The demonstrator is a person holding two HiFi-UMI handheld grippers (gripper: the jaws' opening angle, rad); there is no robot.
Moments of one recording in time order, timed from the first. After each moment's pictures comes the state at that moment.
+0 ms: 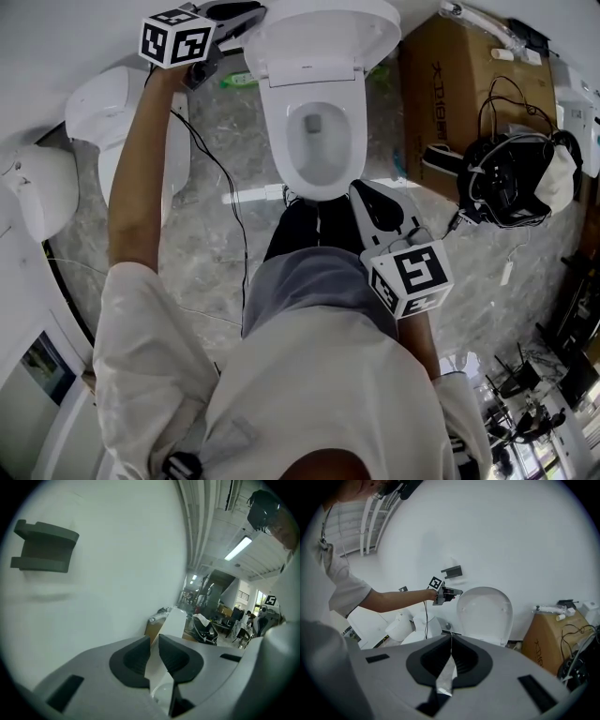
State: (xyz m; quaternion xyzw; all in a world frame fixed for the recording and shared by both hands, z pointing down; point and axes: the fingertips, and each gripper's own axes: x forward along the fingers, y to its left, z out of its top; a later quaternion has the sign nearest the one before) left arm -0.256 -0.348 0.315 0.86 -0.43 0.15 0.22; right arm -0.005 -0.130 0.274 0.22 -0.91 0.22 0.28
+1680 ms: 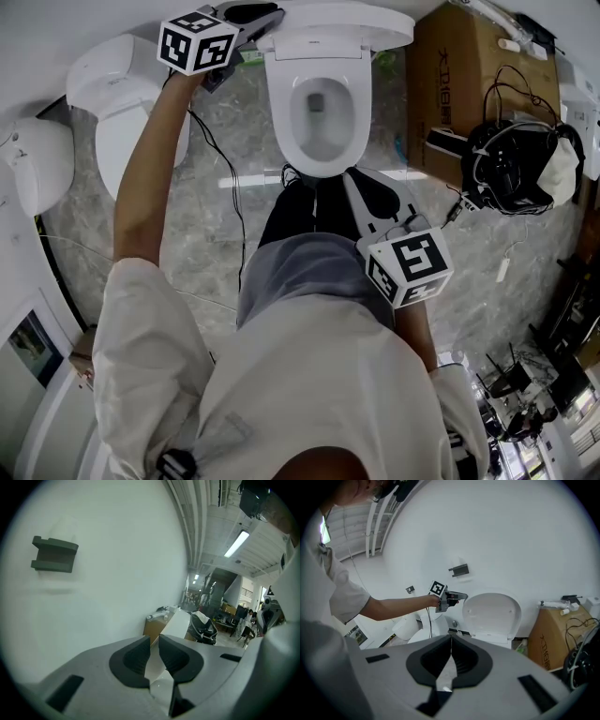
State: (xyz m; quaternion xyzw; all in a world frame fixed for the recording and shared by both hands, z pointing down) left arm -0.212 -0.269 0.328 0.85 -0.46 0.15 0.20; right arm 0.003 -0.071 0.276 0.19 -0.92 0.23 0.27
